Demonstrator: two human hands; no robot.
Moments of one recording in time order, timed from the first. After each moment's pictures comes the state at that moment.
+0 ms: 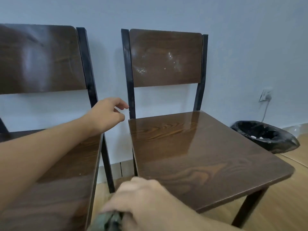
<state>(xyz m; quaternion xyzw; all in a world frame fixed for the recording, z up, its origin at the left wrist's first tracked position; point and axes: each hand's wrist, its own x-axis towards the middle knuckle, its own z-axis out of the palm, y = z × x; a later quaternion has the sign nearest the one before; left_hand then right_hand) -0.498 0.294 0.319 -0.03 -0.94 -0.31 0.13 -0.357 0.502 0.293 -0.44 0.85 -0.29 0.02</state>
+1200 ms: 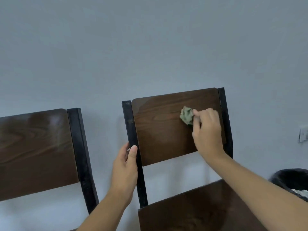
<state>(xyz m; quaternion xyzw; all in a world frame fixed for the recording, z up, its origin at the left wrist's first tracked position) -0.649 0.315 0.344 0.03 -0.73 -0.64 0.26 -0.727 0.534 0.390 -0.14 0.74 -0.30 -0.59</state>
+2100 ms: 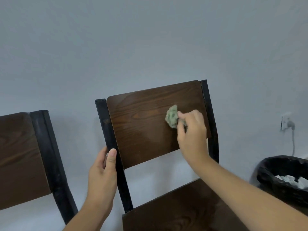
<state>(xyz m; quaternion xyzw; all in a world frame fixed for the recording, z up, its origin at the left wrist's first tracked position) -0.659 0.310 0.333 0.04 -0.73 -0.63 0.27 -0.734 0.537 0.364 -0.12 0.75 -0.36 -0.54</state>
